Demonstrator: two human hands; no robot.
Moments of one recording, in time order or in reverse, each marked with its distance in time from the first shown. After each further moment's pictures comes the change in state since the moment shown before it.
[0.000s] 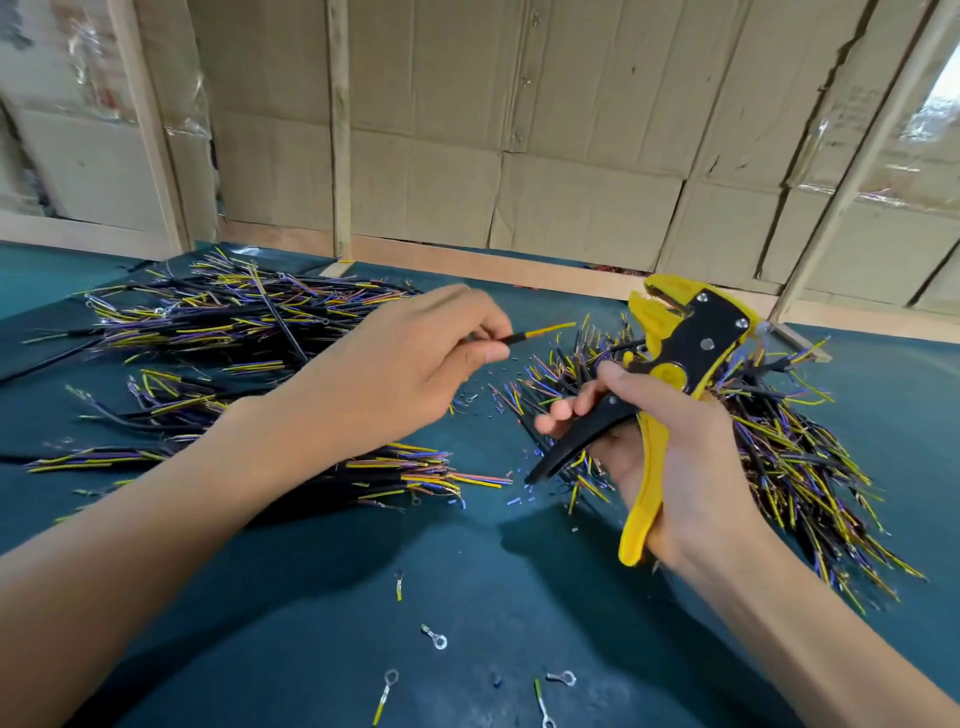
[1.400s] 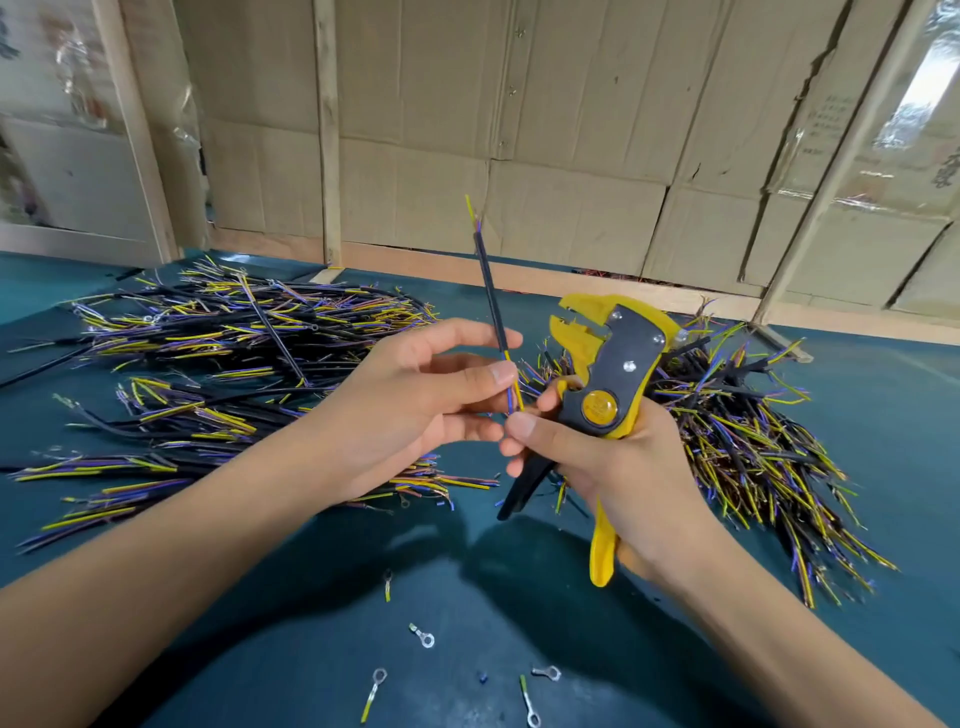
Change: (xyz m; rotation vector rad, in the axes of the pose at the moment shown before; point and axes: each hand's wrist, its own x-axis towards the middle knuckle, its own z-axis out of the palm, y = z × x) left_hand -0.010 0.024 0.016 -1.323 -0.036 -0.649; right_hand -0.006 0.012 0.000 -0.295 -0.138 -0.055
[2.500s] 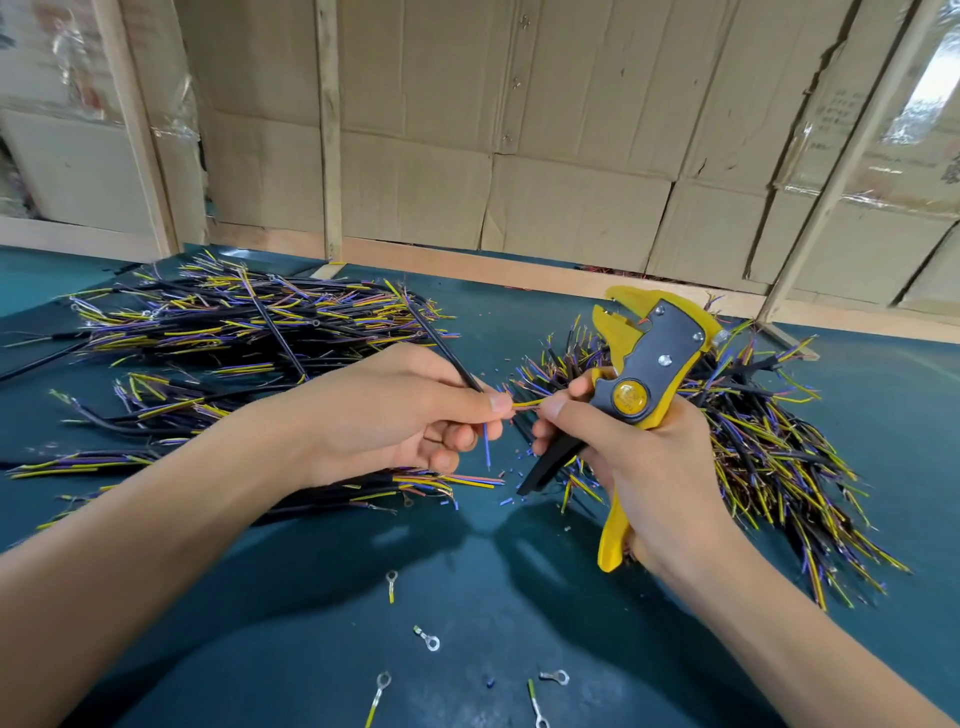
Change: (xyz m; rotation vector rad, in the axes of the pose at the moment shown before) left_hand 0.000 0.008 -0.011 0.272 -0.090 -0.328; right_hand 0.005 0.007 -0.005 -0.016 0.197 -0.114
